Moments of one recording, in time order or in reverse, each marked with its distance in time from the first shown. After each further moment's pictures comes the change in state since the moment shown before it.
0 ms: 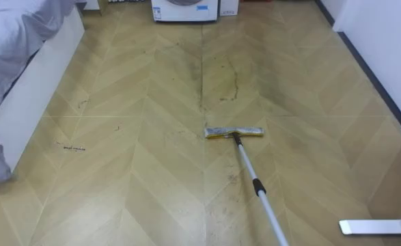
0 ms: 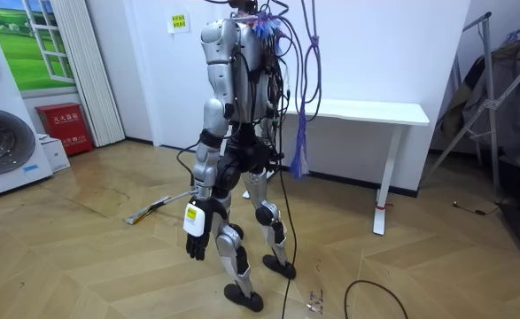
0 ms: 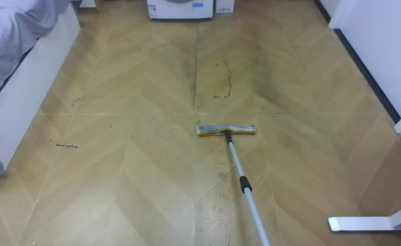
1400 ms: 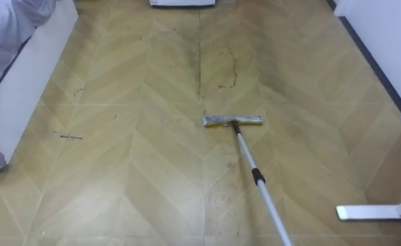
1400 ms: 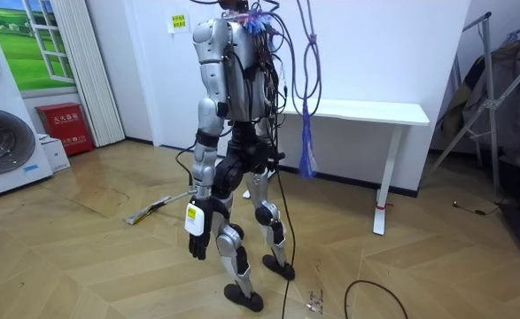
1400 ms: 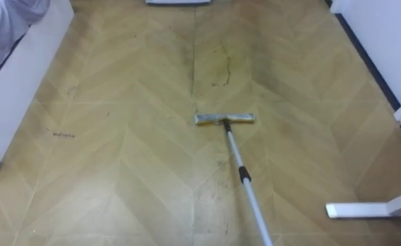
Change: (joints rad) left arm -0.063 0.000 -0.058 0.041 -0.021 -0.011 0.012; right arm -0.052 -0.001 0.025 0.024 0.035 0.022 -0.010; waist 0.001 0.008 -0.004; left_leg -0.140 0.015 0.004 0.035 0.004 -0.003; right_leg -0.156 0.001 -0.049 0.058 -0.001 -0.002
